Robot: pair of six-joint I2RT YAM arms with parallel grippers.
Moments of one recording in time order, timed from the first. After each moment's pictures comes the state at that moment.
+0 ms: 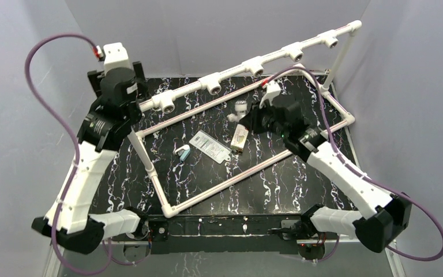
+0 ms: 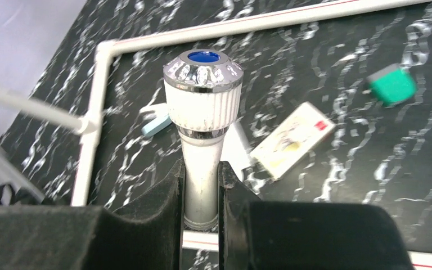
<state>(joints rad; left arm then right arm) -0.45 1.23 1.68 -0.73 -0.83 -0.09 0.61 1.20 1.17 -0.38 -0.05 0.33</state>
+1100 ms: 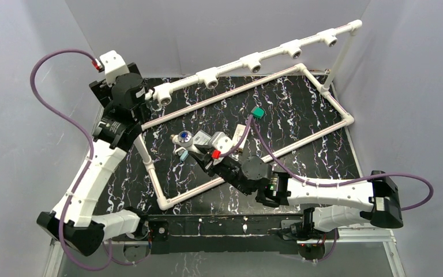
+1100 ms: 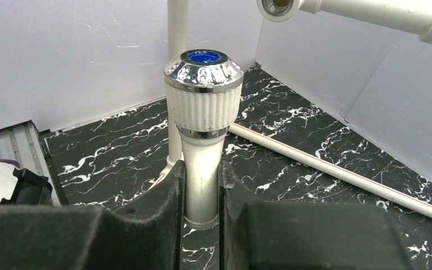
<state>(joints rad) -0.43 1.16 1.40 -0.42 -1.02 -0.20 1.42 1.21 0.90 0.45 0.43 -0.13</state>
